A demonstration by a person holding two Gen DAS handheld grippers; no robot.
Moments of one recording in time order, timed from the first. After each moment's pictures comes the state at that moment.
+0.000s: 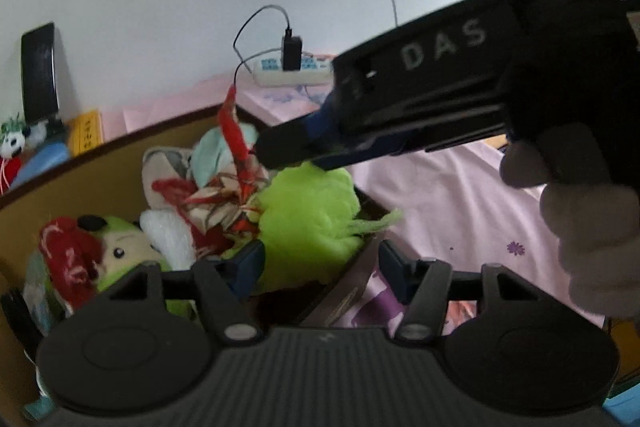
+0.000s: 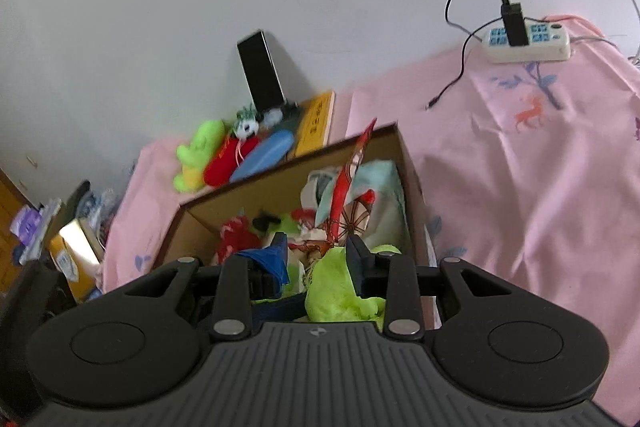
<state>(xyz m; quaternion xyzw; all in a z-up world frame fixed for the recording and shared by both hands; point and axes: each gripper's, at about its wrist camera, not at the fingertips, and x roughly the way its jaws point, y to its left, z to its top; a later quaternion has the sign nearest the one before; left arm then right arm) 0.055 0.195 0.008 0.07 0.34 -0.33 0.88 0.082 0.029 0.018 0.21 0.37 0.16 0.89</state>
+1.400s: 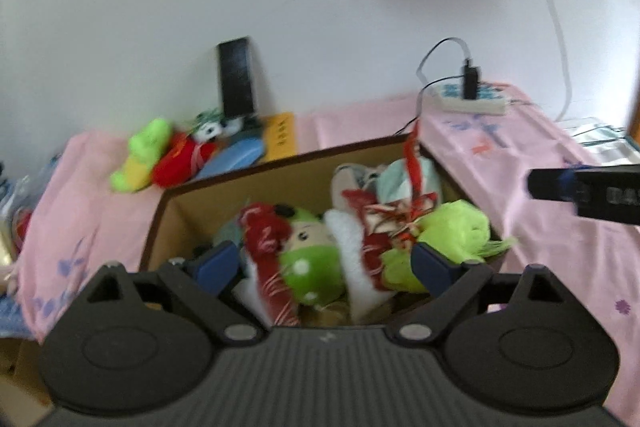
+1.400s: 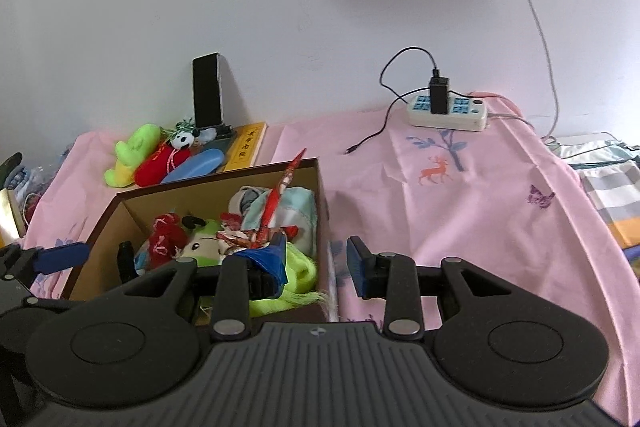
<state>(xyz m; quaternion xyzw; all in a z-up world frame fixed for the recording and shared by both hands) 0.007 0.199 0.072 0.09 0.33 -0.02 0.94 0.017 0.011 0.054 0.09 0.31 0.04 0.94</state>
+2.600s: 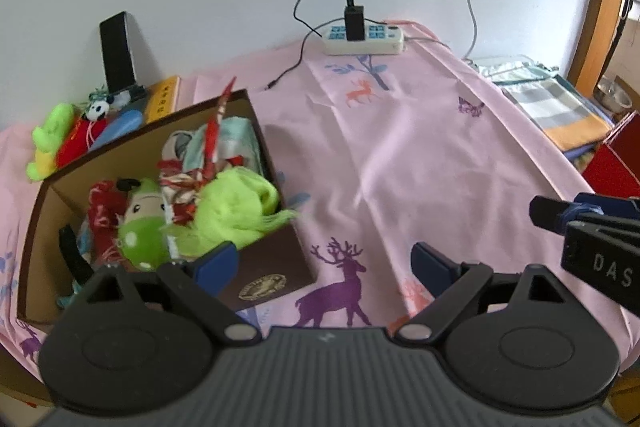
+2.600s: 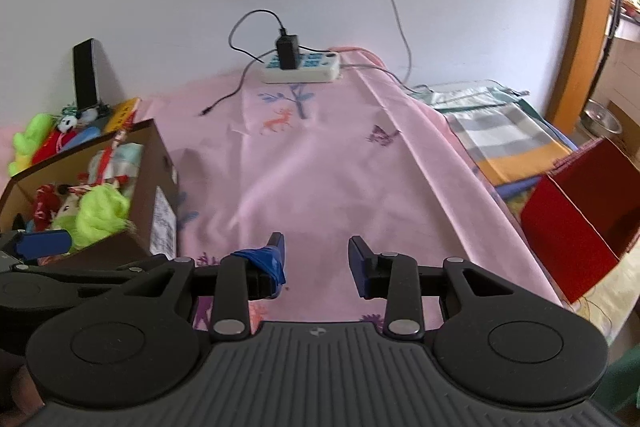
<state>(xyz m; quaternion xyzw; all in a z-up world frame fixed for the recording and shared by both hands) 0.000 0.059 0.050 0.12 0.41 -0.11 0.90 -0.036 -0.086 0.030 0.10 0.37 -0.11 0.92</state>
